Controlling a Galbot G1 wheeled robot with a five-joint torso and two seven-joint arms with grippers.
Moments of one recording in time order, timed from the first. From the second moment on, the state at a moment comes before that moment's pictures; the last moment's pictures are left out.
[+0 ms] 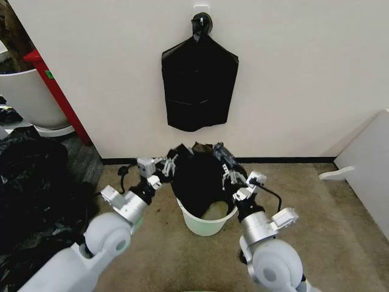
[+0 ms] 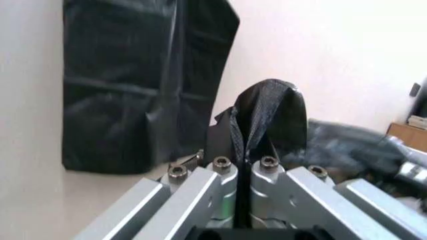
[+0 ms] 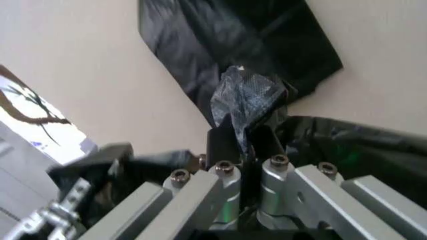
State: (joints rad) left arm 1.09 -0.82 -0.17 -2.13 -0.82 -0.14 0.01; right arm -1.31 1.21 0.16 2.29 0.87 0.02 0.25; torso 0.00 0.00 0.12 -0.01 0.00
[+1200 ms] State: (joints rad) left arm 1.60 -0.76 -0.37 -2.33 -0.81 -0.12 -0.03; right arm -1.71 1.15 0.18 2.42 0.74 0.03 0.44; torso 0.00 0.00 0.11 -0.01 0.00
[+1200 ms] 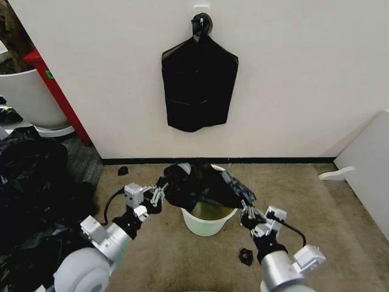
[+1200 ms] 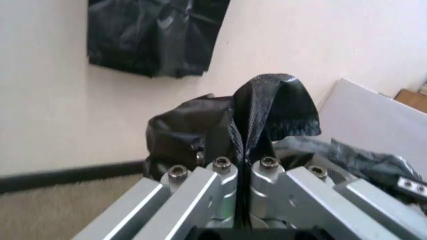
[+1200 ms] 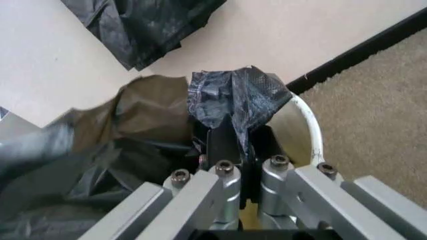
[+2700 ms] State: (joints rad) left arm 1.68 -0.75 -0.29 -2.14 -0.79 -0.11 -0.01; right arm -1.73 1.21 0.13 2.17 0.60 0.10 0.30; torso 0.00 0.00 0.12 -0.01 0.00
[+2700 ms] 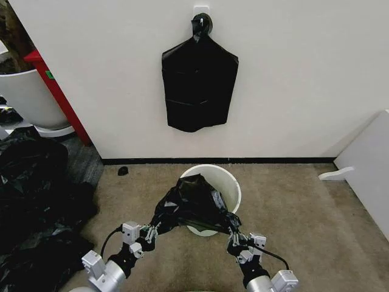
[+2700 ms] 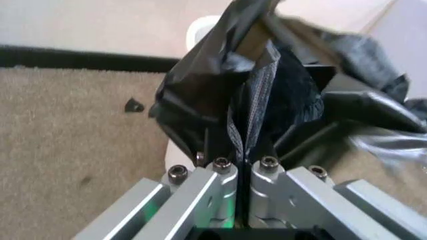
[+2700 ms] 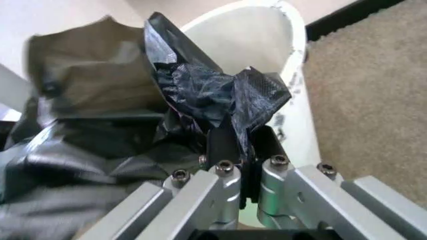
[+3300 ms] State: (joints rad) left arm 1.60 -0.75 -0.25 -2.04 -0.77 -0.10 0.01; right arm -1.64 1.20 0.16 2.08 0.62 0.10 0.34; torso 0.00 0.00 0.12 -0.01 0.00
